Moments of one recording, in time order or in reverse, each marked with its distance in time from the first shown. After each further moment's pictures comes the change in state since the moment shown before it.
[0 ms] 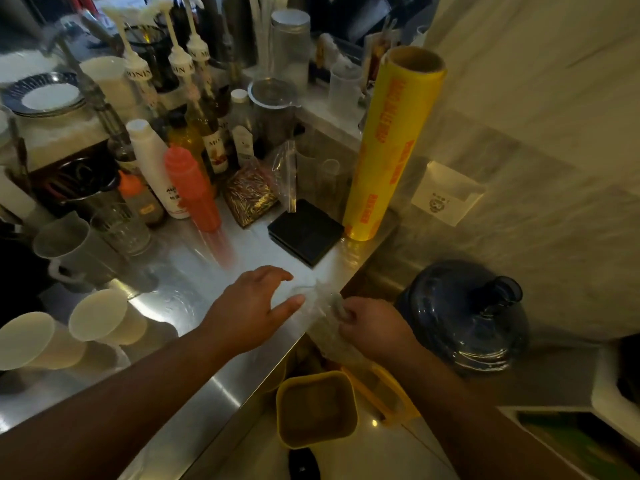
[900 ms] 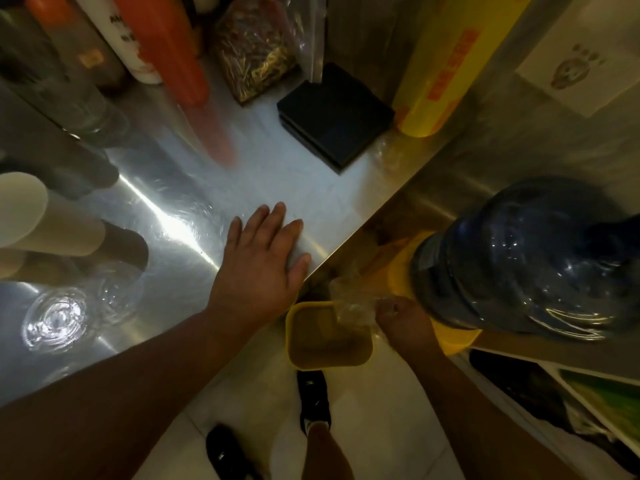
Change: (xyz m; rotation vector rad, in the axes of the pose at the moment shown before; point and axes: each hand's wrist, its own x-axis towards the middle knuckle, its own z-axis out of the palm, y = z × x) left_hand -0.010 -0.071 0.154 0.265 0.104 -0.073; right_hand 0.012 0.145 0.211 0.335 0.012 0.411
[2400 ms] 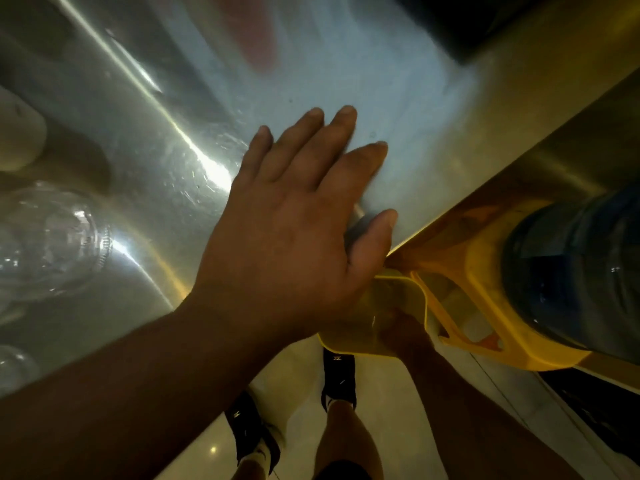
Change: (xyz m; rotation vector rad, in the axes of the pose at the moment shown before) left_hand -0.003 -0.003 0.012 -0.060 0.120 -0.018; right_hand 0.085 0.106 0.189 -0.325 -0.489 0.210
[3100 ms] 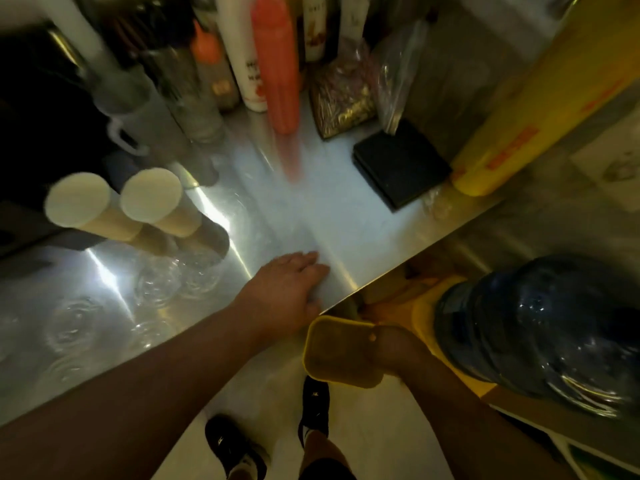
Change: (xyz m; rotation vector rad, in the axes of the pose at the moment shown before) left_hand -0.024 -0.001 -0.096 -0.044 -0.469 -0.085; right_hand -0.204 -0.095 -0.155 -0.362 -0.025 -0.150
